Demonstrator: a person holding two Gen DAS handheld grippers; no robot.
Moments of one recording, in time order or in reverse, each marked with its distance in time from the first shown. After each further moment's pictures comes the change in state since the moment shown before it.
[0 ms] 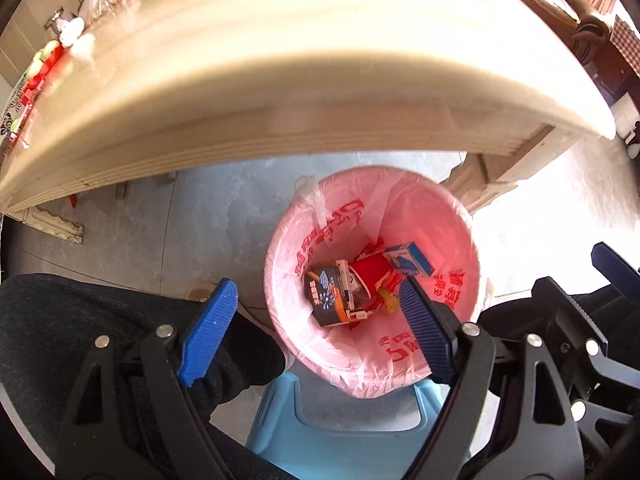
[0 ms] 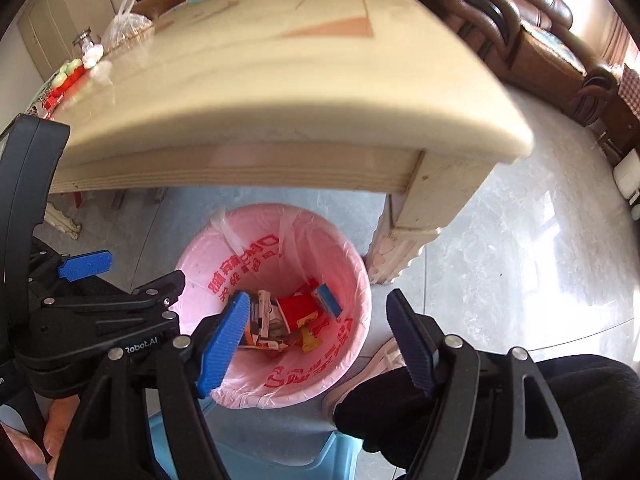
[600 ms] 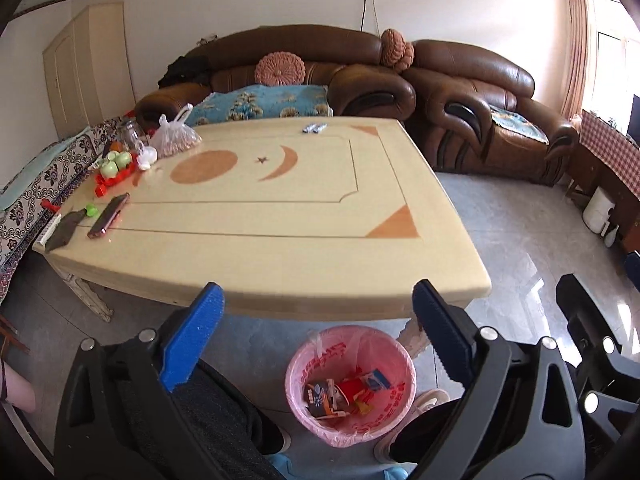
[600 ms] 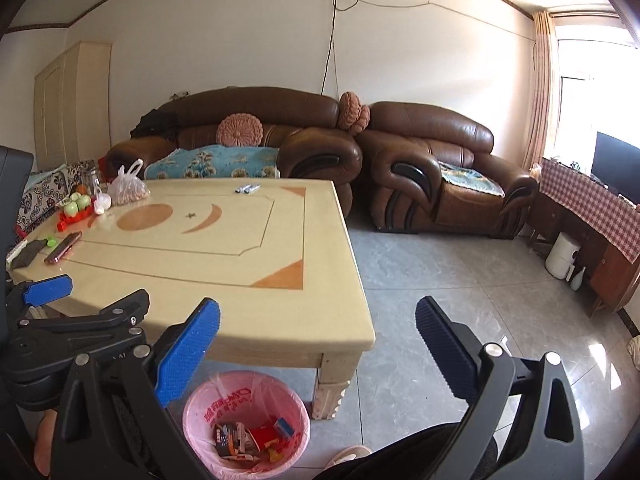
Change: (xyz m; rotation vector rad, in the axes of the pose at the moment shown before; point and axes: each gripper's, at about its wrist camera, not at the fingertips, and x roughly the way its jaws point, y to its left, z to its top) left arm -0.238 0.000 -0.008 -0.080 -0.558 0.024; right arm -0.243 -0.004 0.027 0.035 -0.572 -0.154
